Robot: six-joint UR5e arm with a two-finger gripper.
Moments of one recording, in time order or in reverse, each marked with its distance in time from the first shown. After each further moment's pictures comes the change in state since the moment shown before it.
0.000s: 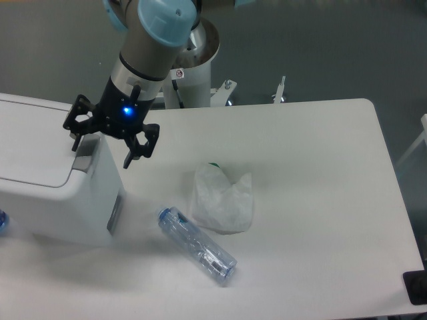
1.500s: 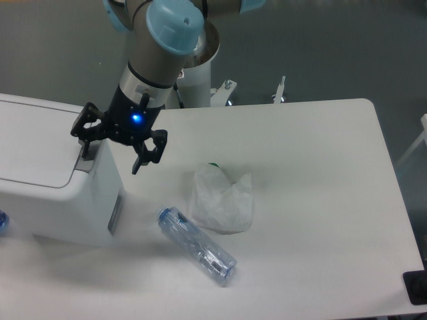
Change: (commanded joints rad) arm 0.017 -0.020 0.002 0.006 0.009 0.000
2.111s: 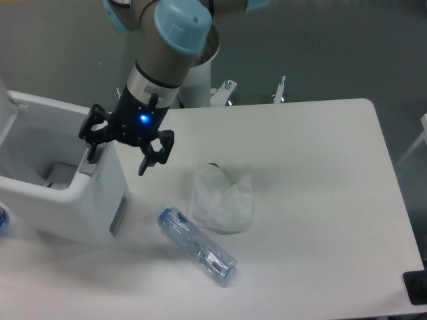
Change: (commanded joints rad) arm 0.026 0.002 0.023 -0.002 -0.011 -0.006
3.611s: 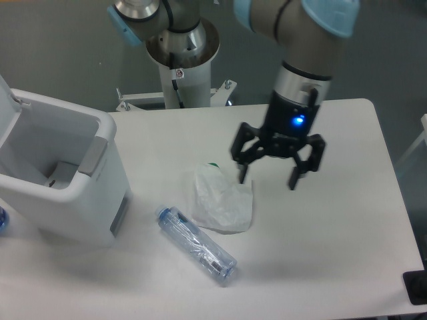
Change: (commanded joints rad) arm 0.379 -0.166 0.130 0.078 0.262 0.432
